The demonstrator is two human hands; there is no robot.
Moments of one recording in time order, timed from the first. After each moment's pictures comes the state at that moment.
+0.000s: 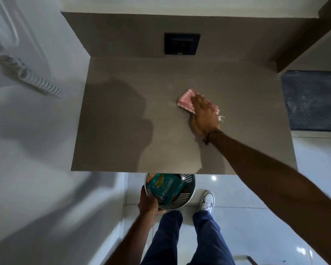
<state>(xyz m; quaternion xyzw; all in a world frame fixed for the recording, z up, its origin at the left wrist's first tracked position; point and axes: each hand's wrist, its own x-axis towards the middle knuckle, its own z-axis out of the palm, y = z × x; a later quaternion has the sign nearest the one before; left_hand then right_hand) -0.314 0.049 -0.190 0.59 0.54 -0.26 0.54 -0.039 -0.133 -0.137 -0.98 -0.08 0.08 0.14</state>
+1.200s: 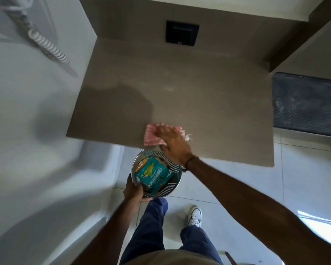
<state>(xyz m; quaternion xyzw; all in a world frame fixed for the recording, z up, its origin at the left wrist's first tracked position) -0.360 0.022 -0.172 0.59 0.56 -0.23 0.54 -0.187 -0.120 -0.133 -0.90 -0.31 0.17 0.25</state>
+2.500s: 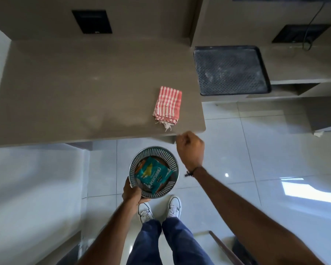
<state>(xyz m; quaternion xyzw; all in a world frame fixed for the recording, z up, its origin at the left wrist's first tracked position) -0.396 -0.180 -0.190 0.60 0.52 -0.27 0.55 -0.281 -0.373 -0.122 -0.89 0.17 -0.04 0.42</state>
